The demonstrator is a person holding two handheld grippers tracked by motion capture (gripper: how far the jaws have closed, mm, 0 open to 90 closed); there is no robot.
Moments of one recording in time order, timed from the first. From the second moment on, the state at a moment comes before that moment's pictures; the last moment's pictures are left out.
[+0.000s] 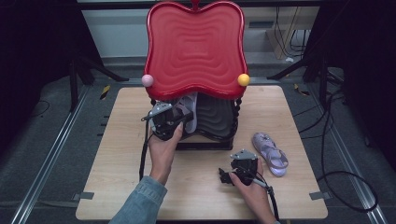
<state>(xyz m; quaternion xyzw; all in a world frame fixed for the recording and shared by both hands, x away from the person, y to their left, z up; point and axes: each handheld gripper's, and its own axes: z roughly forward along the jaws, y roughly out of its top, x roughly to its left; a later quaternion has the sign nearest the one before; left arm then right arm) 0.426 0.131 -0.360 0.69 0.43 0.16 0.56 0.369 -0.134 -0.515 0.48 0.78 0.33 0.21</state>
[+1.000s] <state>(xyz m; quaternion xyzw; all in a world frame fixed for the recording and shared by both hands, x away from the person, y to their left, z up) 0.440 0.115 -0.386 0.67 0.46 0.24 0.53 0.369 -0.134 -0.515 0.48 0.78 0.33 0.21</state>
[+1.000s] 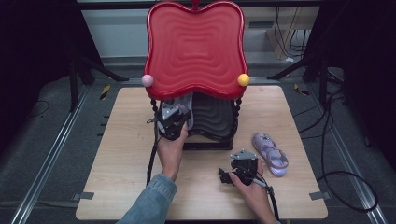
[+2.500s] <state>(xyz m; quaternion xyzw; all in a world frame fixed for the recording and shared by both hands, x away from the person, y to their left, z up) 0.458 0.093 -0.387 0.69 0.48 0.21 0.50 0.369 -0.134 -0.515 0.48 0.78 0.33 0.21</state>
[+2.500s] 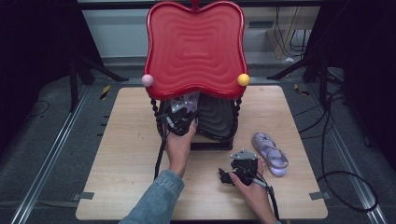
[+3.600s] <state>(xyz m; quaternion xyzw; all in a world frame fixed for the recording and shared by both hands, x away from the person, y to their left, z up) 0.411 0.101 -0.348 0.71 0.42 0.20 0.53 0.368 -0.134 -0.514 0.48 0.78 0.33 0.21</state>
